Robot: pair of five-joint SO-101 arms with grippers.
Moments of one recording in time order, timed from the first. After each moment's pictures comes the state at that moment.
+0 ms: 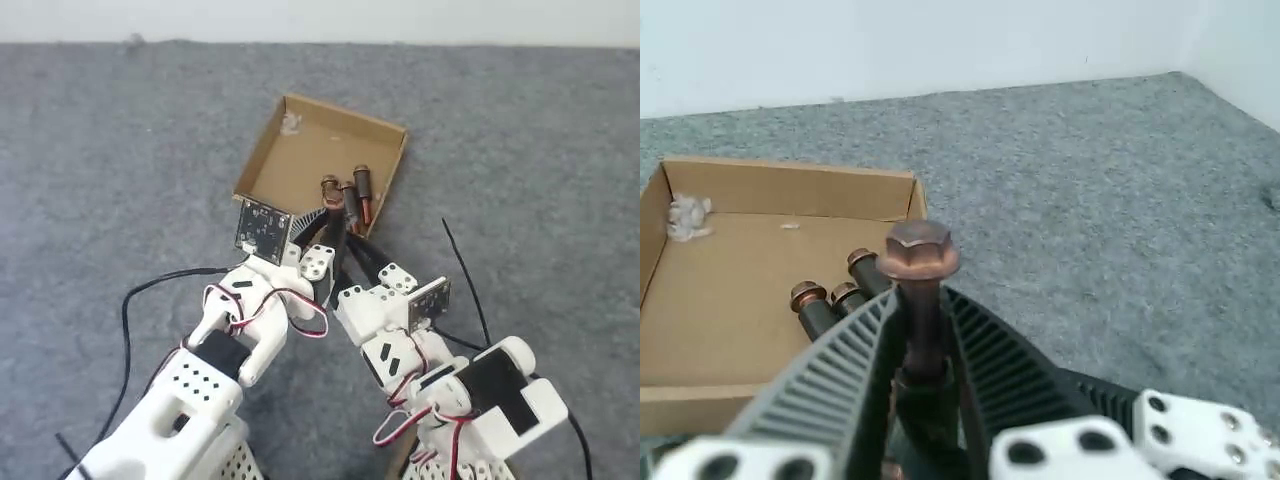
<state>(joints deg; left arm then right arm) 24.6 -56.0 81.0 7.8 15.1 -33.8 -0.9 94.9 -87.3 -9.0</state>
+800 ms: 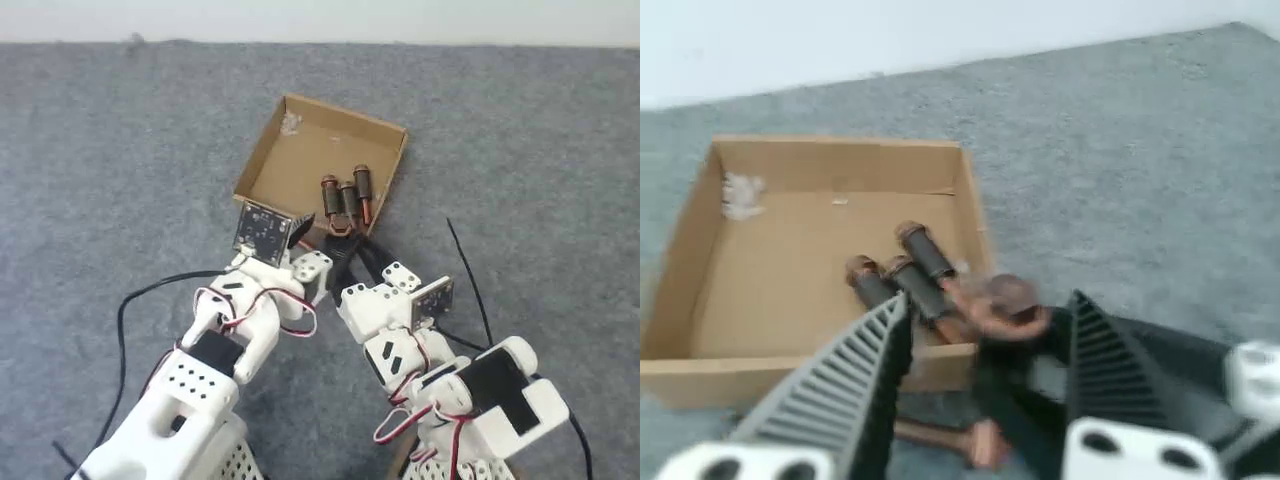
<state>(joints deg) 20.6 -56.0 83.1 10.2 9.8 -33.1 -0.9 94.9 -87.3 -8.9</state>
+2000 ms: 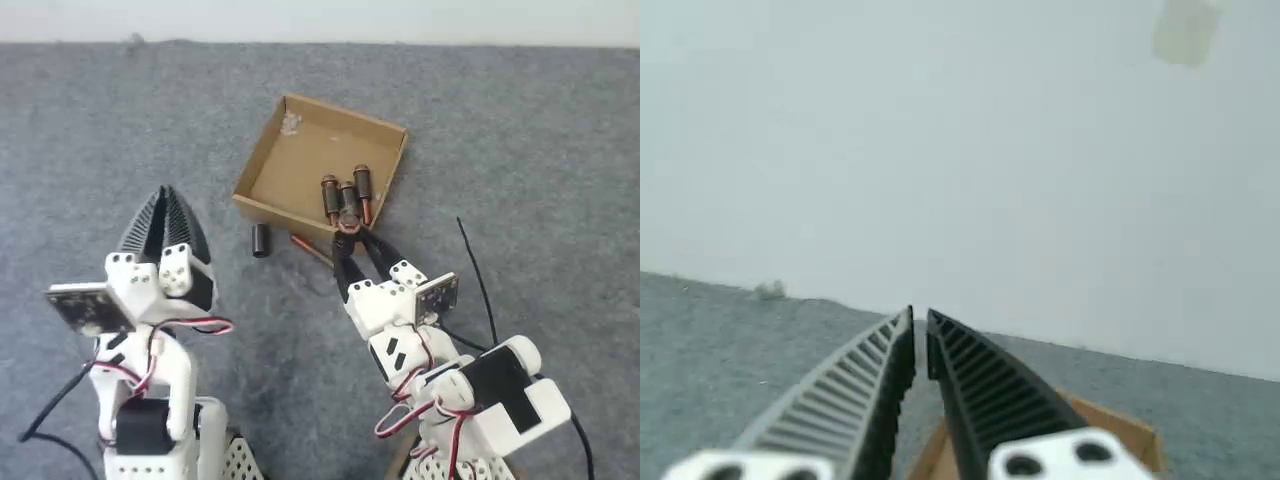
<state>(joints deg) -7.1 -103.2 80.3 36.7 17.3 -30.5 -0.9 94.9 -85.7 -8.8</state>
